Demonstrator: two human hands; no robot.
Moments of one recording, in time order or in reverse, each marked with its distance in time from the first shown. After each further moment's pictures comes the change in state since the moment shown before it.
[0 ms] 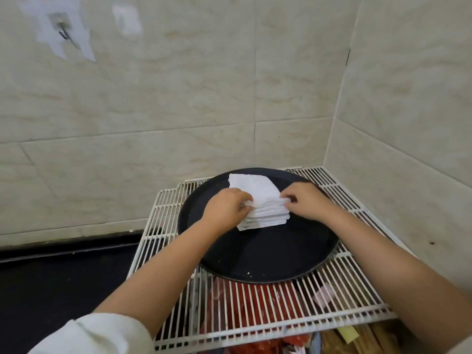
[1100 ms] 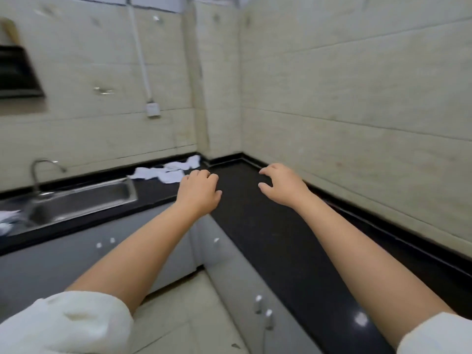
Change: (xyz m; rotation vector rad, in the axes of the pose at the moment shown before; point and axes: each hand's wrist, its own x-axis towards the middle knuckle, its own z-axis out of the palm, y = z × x) left_hand -0.690 -0.242 -0.333 0.738 0.216 -1.271; right_hand -0.185 -0.732 0.234 0.149 -0.195 -1.072
